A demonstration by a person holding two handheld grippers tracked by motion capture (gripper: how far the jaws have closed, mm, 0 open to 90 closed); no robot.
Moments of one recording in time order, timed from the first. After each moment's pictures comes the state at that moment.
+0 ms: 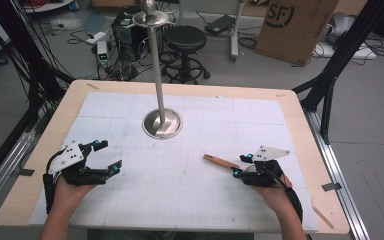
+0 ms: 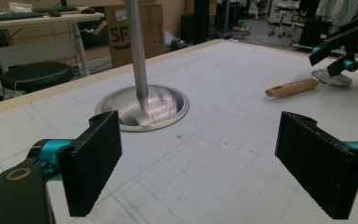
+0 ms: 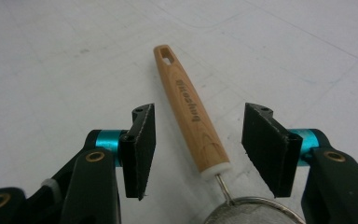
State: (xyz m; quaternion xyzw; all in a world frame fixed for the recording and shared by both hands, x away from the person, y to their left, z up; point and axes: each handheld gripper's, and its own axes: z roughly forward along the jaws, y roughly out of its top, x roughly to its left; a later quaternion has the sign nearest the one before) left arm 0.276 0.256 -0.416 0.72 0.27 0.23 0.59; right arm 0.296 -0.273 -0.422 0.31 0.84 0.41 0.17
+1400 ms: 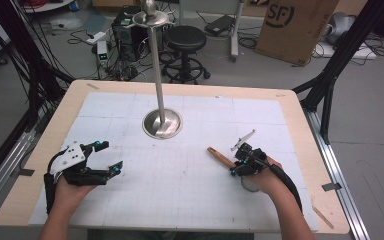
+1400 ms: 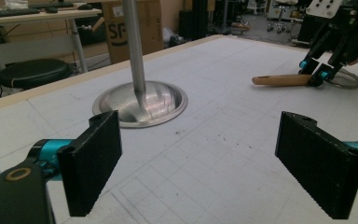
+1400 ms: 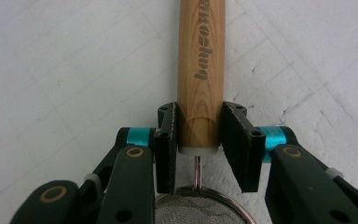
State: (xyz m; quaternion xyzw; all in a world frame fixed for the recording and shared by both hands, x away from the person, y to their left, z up) left arm 0.277 0.255 -0.417 0.73 0.27 0.23 0.59; right arm 0.340 -0.235 -0.415 0.33 0.92 0.18 0.07
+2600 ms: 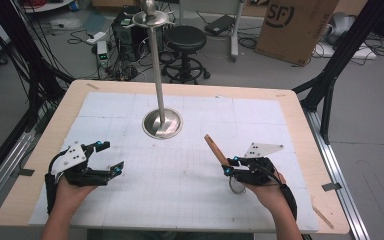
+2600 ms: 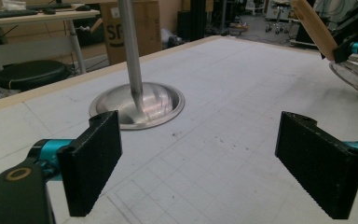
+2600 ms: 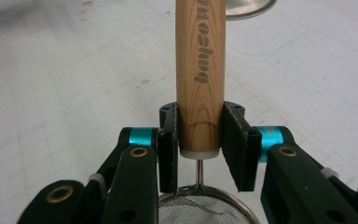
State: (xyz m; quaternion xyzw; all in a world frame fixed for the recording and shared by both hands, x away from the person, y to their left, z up) left arm 0.276 0.252 -0.417 0.73 0.27 0.23 0.59; right arm 0.290 -0.247 -0.399 0.28 0.84 0.46 0.10
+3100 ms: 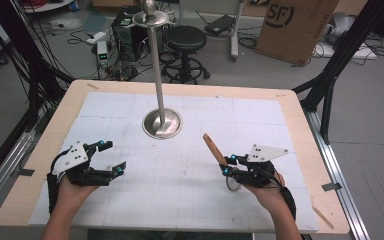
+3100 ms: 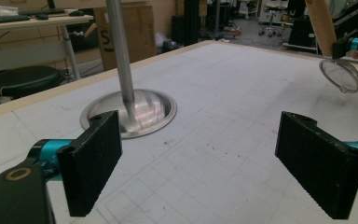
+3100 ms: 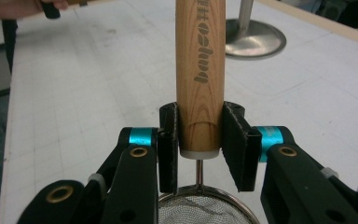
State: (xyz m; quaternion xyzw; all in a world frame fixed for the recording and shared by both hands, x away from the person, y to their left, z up) left arm 0.276 0.246 -0.413 0.73 0.25 0.22 0.60; right arm 0.284 -0.247 -0.396 0.23 0.82 0.52 0.12
